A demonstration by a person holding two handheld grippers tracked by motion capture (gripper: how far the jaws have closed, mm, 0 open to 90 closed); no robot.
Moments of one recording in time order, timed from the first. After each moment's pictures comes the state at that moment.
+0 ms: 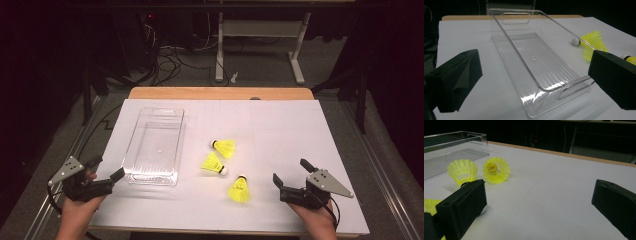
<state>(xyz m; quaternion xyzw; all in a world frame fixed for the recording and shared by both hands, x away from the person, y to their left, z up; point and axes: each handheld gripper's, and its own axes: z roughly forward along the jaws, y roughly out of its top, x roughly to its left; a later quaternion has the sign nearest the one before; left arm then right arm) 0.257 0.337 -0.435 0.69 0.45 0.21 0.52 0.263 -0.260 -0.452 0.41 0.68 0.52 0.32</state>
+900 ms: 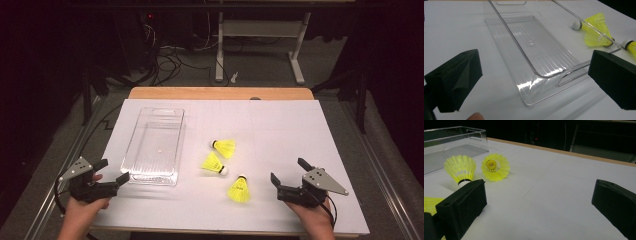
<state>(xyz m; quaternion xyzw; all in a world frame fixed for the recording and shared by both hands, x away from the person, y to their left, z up) 0.263 0.330 -0.444 0.72 0.46 0.17 0.48 0.268 -0.255 -0.456 0.40 0.69 0.50 0.32</state>
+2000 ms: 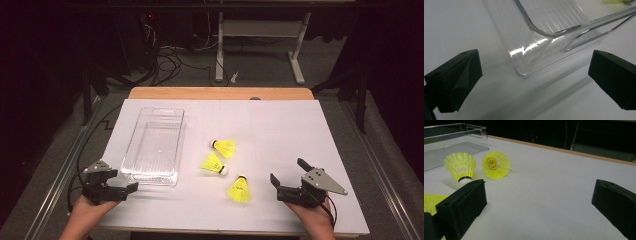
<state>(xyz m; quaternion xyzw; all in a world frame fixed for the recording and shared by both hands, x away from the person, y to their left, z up) 0.278 0.314 -0.461 0.79 0.49 0.09 0.36 0.268 -0.254 -0.456 0.40 0.70 0.50 0.32</state>
